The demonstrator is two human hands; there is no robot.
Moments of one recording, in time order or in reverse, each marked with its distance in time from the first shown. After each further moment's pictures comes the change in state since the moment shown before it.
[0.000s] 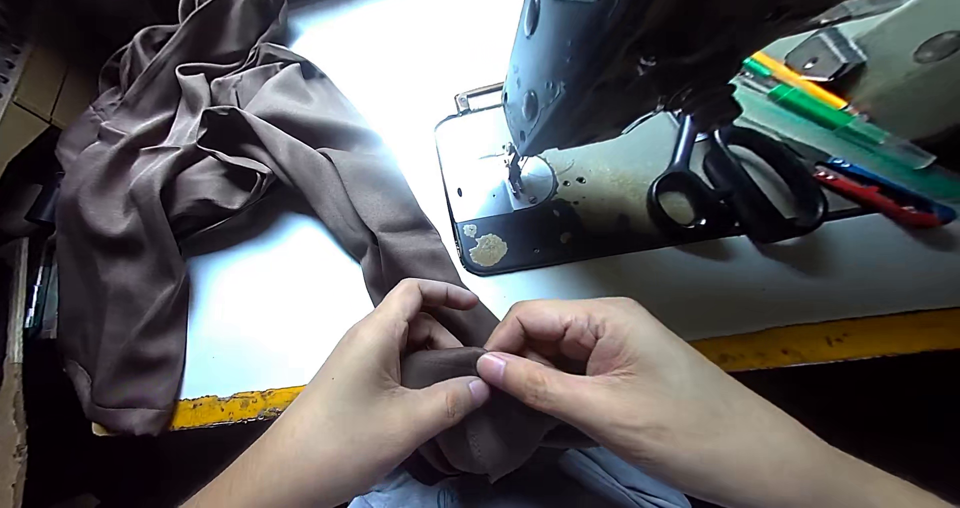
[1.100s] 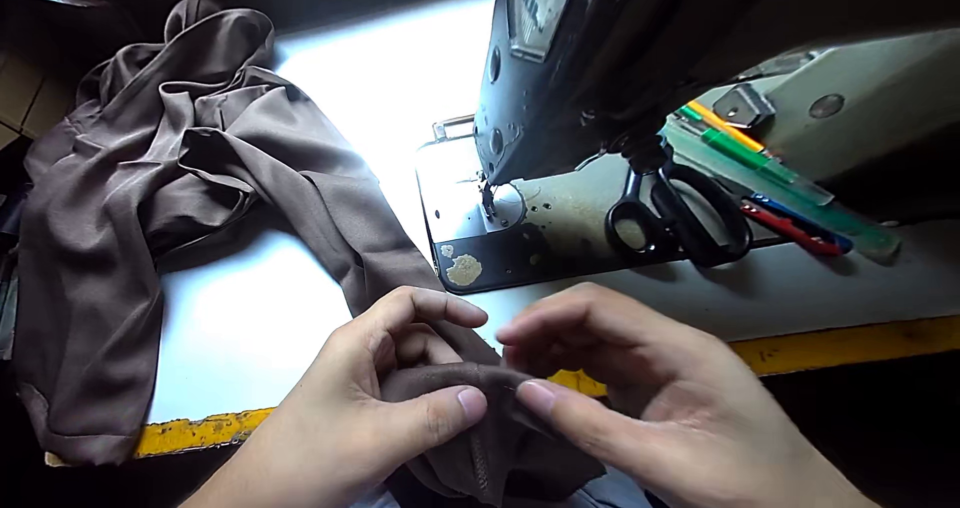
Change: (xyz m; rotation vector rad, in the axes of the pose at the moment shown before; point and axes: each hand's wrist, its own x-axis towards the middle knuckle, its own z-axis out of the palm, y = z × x) left_hand 0.007 0.008 0.003 -0.259 -0.054 0.114; right_hand -0.014 0.004 -0.019 -0.046 0.131 -0.331
